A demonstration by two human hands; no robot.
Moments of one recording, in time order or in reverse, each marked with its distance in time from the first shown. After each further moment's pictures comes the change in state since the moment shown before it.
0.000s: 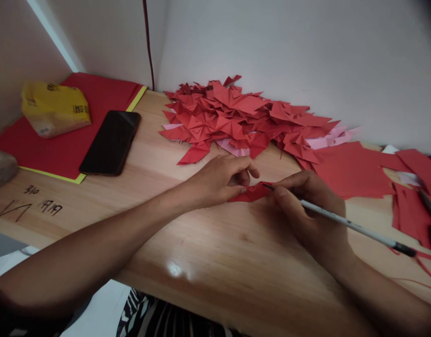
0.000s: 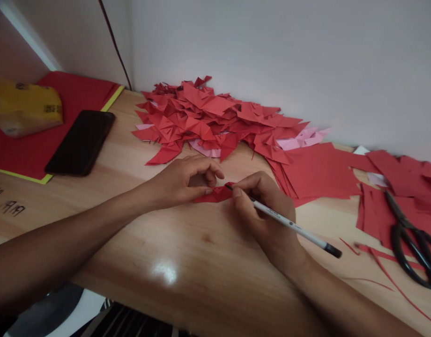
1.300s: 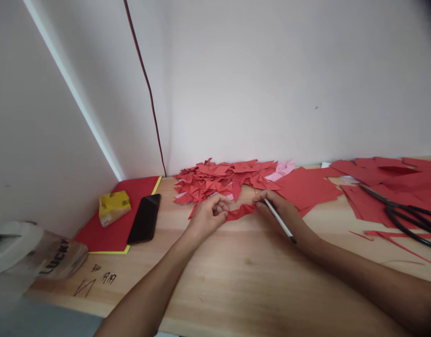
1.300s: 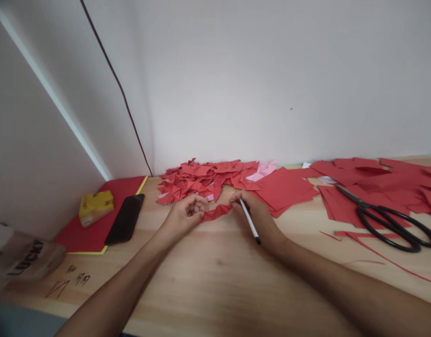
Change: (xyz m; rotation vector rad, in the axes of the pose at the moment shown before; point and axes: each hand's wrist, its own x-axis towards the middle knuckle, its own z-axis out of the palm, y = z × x) left_hand -0.004 0.002 -0.013 -0.130 0.175 -0.162; right_hand 0.023 0.026 0.004 0.174 0.088 -0.091
